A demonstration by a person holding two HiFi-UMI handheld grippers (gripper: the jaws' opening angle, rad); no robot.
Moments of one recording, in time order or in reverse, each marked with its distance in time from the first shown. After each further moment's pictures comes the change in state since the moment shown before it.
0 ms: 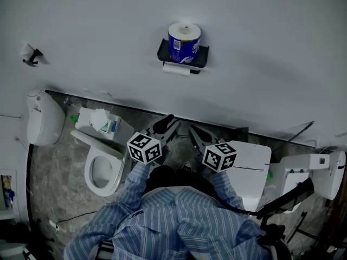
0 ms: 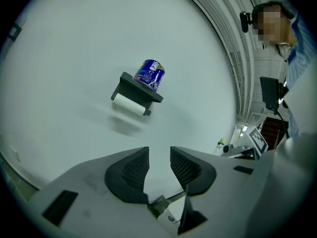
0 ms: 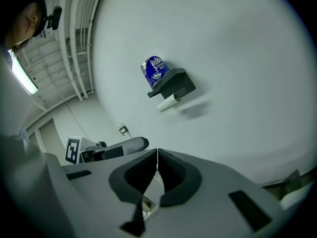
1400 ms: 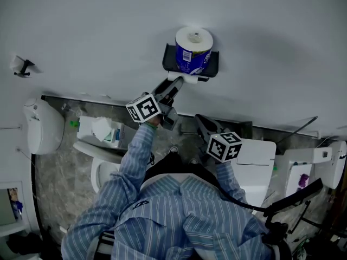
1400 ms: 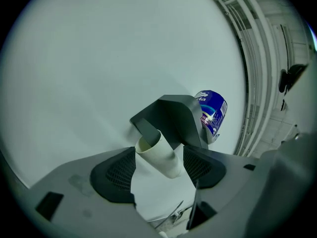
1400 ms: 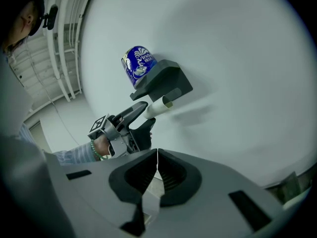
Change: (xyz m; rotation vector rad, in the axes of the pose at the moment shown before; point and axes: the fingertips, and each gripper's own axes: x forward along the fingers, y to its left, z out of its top) left arm 0.094 0.125 0.119 -0.426 -0.219 -0.113; right arm 0.068 -0.032 0.044 0.032 -0.016 -0.108
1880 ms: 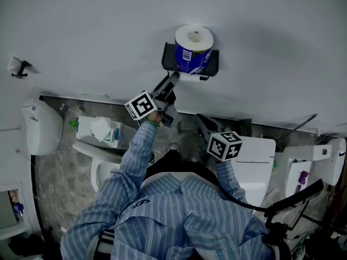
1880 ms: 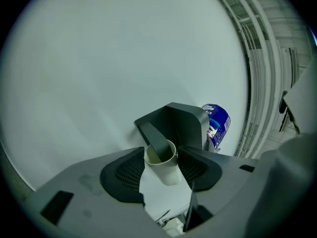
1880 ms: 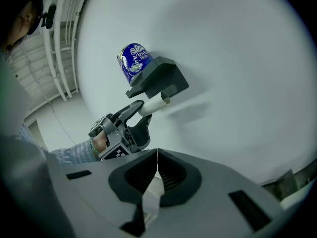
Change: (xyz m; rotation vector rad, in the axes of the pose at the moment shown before) left arm 0.001 0.010 0.008 -0.173 -0.056 -0.015; right arm 0.002 -0.009 -0.006 0.015 0.019 -0.032
